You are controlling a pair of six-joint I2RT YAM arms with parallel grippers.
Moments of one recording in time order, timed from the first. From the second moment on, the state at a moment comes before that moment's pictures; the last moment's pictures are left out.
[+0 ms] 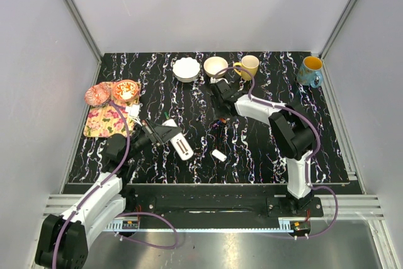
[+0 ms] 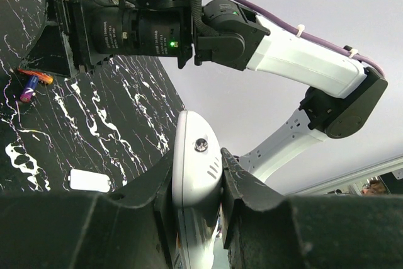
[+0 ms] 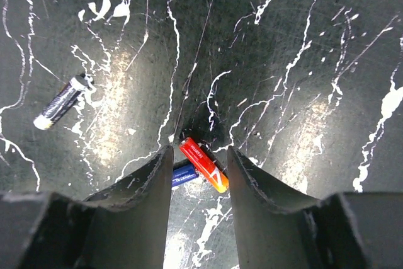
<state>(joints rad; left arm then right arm) -0.28 0.74 0.18 0.73 0.65 -1.14 0.63 2.00 1.39 -0.35 0.17 0.31</state>
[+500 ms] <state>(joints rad) -0.28 0.76 0.18 0.73 0.65 -1.14 0.63 2.03 1.39 -0.36 0.17 0.30</state>
